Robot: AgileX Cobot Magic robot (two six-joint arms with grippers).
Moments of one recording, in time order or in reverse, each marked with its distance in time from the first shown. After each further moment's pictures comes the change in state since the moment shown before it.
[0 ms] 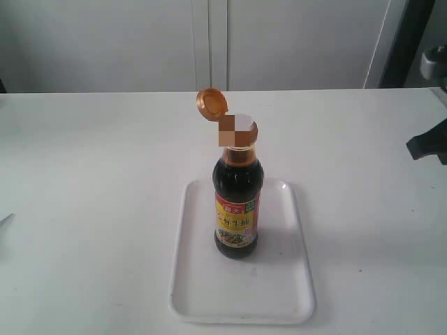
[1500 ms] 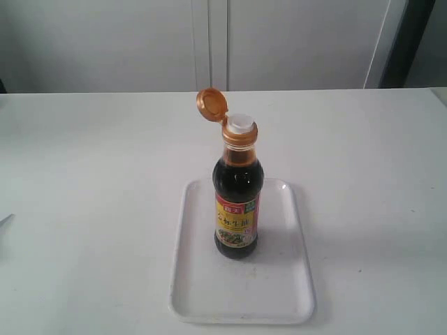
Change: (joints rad) left arm 0.000 -0.746 0.405 -0.042 -0.223 -0.144; right arm 0.000 -0.974 0.539 0.150 -0.485 -0.026
